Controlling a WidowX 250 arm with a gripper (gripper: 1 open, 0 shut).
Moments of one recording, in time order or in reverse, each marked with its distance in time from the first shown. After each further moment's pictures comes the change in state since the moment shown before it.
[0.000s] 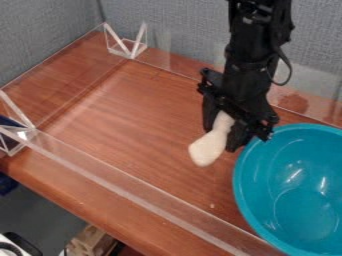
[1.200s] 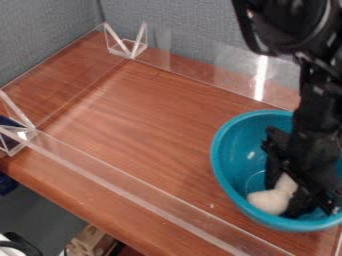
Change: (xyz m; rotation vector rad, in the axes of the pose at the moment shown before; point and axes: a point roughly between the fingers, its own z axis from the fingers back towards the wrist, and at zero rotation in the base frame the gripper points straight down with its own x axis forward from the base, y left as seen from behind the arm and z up) arm 0.016 -0.086 -0.040 -0.052 -0.004 -0.236
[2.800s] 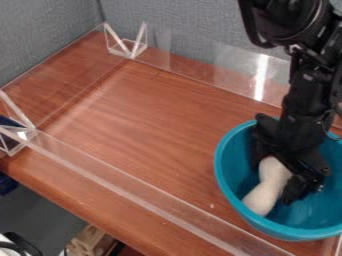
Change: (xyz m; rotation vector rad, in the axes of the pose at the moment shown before) arm 0.006 0.037 -0.001 0.034 0.039 0.069
